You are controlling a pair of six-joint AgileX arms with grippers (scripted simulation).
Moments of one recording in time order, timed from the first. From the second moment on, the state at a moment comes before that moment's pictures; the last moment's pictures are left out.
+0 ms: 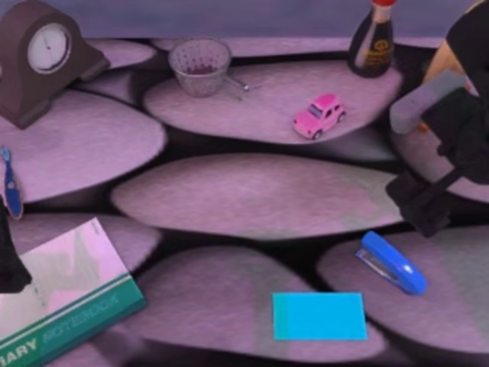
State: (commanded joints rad) left arm 0.00 0.00 0.00 0.00 0.00 0.00; right arm 0.40 1.54 1.19 -0.93 0.00 -0.24
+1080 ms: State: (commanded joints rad) left arm 0.00 0.00 0.00 0.00 0.00 0.00; right arm 0.50 1.95 1.42 -1.03 0.00 -0.30
